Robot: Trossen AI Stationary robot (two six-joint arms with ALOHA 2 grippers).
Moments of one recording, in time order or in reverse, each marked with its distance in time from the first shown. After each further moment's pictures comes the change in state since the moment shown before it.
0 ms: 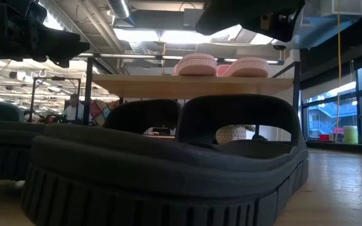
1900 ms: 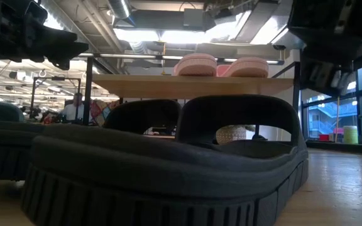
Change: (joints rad) left arm 0.000 0.000 0.000 -0.016 0.052 -0.054; right arm -0.093 -0.600 -1.182 1.325 -0.179 0.142
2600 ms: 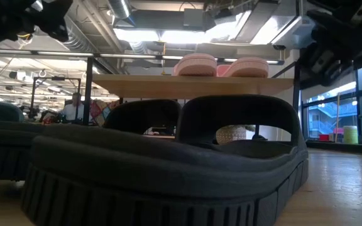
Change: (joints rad) left arm -0.084 0.000 0.043 0.189 0.147 -0.010; right arm 0.066 0.000 0.000 0.006 0.040 -0.371
